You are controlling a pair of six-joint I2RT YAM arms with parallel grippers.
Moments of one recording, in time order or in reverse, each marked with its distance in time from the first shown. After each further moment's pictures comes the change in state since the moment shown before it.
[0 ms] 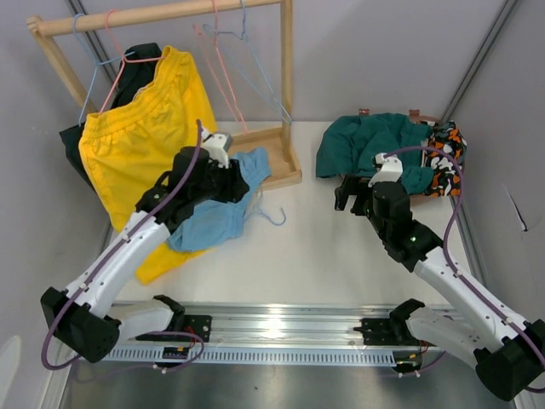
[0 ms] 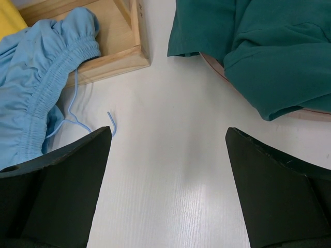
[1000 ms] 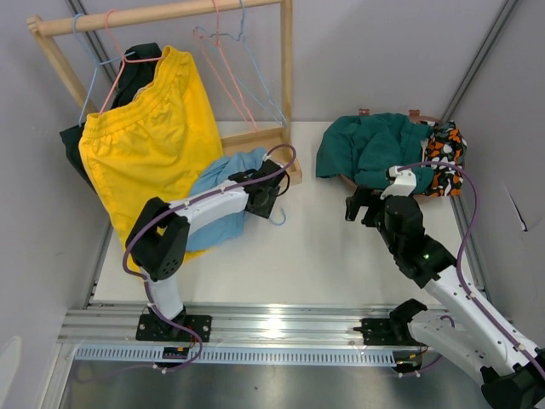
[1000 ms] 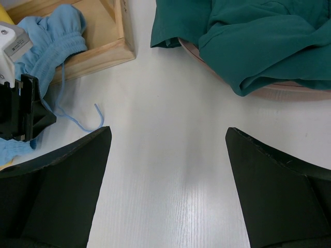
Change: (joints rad) left arm -0.235 0.667 0.180 -0.085 -0.425 0.026; right arm -0.015 -0.165 -0.082 -0.075 0.034 0.003
